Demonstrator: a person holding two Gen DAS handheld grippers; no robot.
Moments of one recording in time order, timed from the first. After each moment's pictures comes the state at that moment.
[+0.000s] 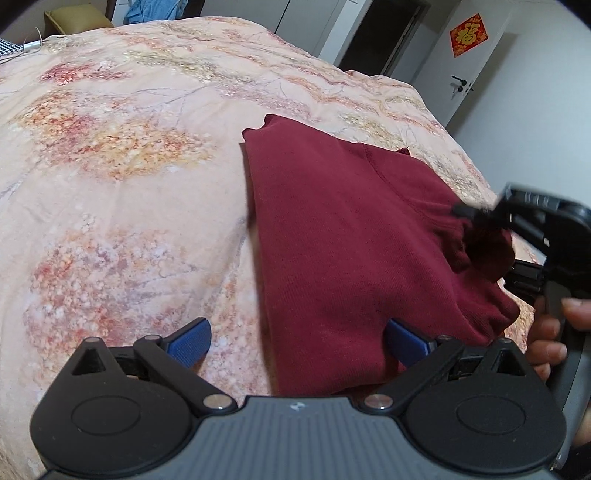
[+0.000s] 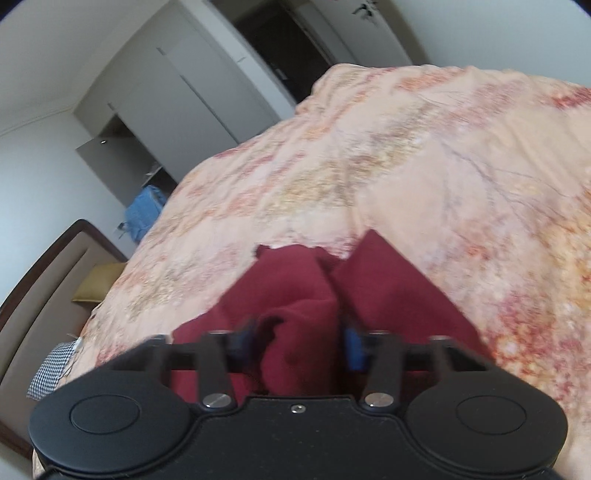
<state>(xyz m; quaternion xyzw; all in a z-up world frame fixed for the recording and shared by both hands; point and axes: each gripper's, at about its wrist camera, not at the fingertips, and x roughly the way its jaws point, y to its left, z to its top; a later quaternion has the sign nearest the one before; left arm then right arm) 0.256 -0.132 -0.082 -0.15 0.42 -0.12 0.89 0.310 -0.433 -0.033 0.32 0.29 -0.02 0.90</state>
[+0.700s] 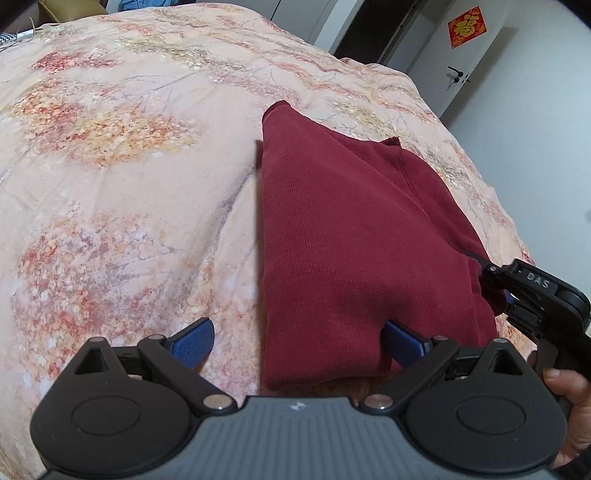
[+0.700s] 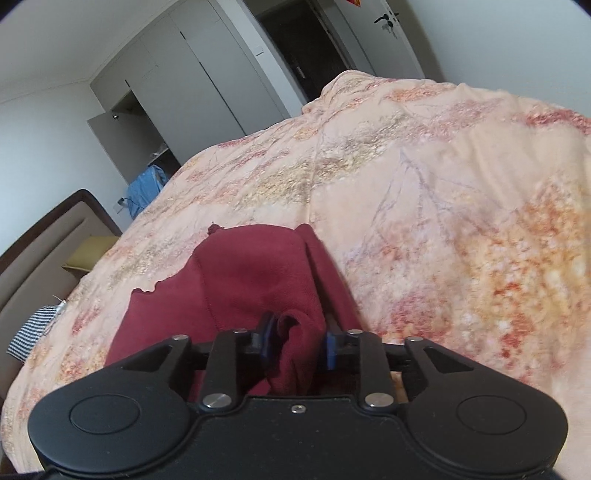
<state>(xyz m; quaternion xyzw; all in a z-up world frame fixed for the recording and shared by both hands) 0.256 -0.141 -0.080 -0.15 0.44 -0.13 0.87 0.262 -0.475 -0.055 0.25 0.29 -0.01 0.92</state>
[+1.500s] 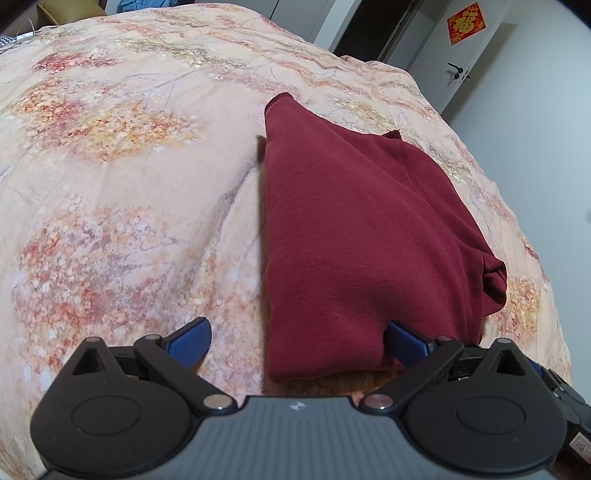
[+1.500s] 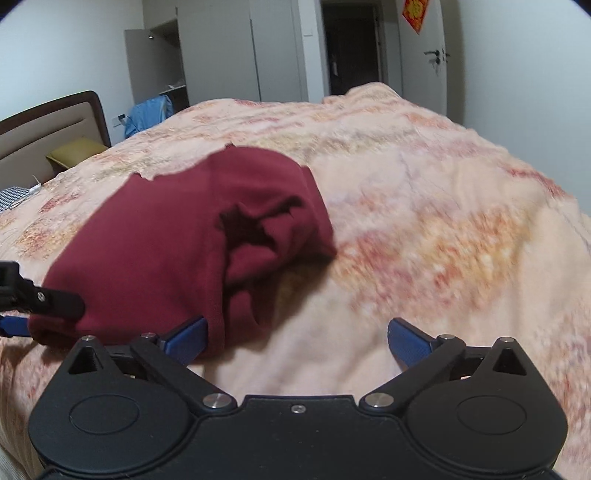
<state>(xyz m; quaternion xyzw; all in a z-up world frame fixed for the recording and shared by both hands) 0.251 -0.143 -0.083 -0.14 0.45 -0.13 0.87 0.192 -0.440 -0.073 0.06 0.32 -0.02 0.94</state>
